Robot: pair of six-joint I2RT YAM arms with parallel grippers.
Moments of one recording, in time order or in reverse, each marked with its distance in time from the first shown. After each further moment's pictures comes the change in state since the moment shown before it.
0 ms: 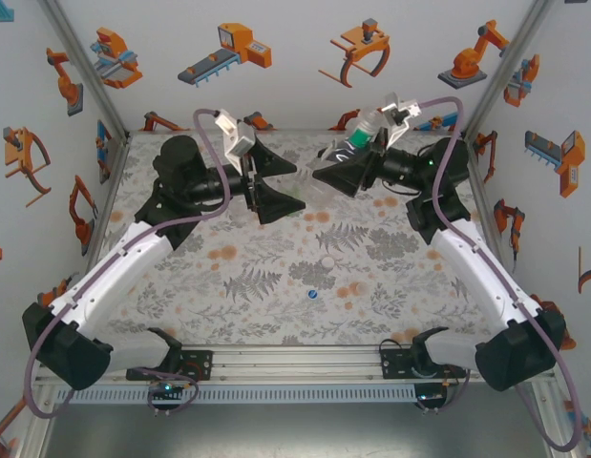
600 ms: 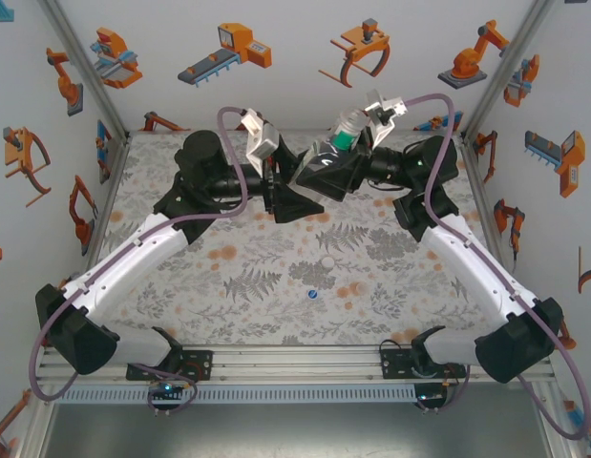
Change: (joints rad) left arm -0.102 0.083 0.084 0.019 0.042 0.006; right arm 0.102 0.039 0.062 0.050 -0.016 0.018
